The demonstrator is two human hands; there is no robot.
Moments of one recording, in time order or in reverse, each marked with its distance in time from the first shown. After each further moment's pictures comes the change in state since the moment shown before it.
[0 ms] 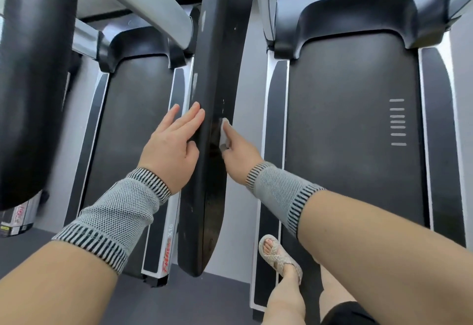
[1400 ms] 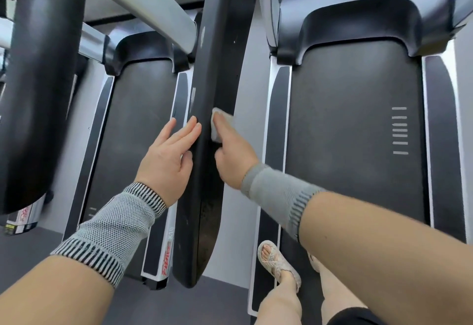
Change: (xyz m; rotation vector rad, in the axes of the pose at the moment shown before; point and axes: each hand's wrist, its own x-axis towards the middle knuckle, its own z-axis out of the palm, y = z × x) left_hand -0.001 -0.004 0.003 -0.054 0.020 -0.010; right_hand 0.005 -0.022 -0.017 -0.116 0.029 -0.234
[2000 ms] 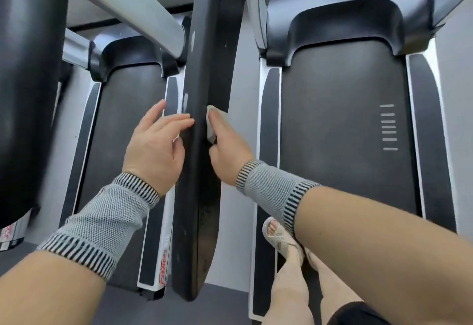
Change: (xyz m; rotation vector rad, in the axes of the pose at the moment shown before) left_hand 0.031 -0.009 -0.011 0.073 0.214 0.214; right_hand 0.013 -0.004 -0.004 0.017 0.056 0.045
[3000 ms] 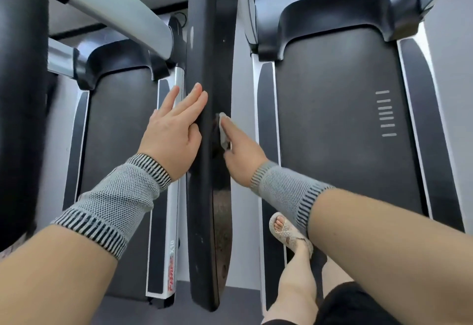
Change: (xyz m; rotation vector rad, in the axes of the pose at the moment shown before) left_hand 0.035 -0.005 0.005 -0.057 -0.268 -0.032; right_hand 0.014 0.029 0.015 0.016 0.053 0.090
